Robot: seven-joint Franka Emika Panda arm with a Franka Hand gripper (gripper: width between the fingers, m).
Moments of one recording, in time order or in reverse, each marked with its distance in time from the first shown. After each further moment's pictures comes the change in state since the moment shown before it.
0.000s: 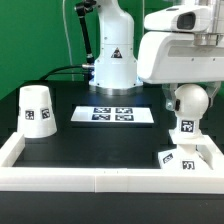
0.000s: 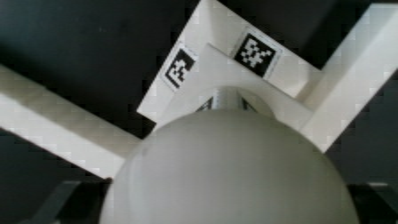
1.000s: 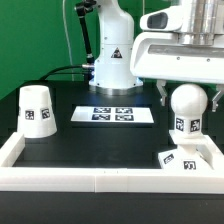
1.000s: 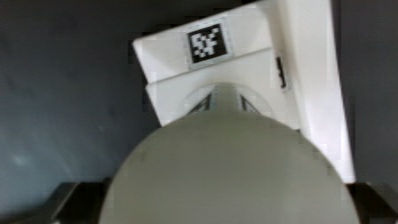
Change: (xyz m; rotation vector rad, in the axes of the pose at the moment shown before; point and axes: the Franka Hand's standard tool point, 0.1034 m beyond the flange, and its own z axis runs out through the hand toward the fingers) arm -0.003 0.002 0.000 0.023 -0.008 0.827
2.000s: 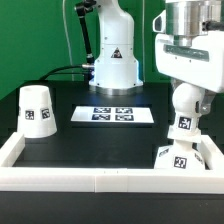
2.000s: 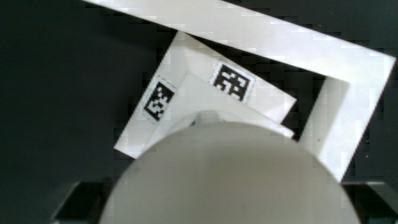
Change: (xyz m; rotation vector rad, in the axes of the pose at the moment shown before) arm -0.007 -0.003 0.001 0.032 -0.097 0.915
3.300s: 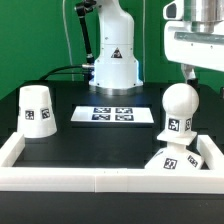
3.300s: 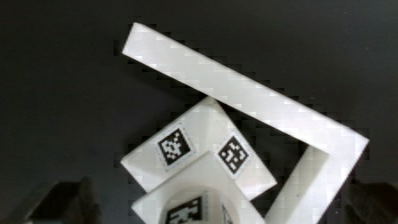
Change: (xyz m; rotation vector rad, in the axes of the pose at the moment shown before) arm -0.036 0.007 -0.018 -0.032 -0.028 -0.225
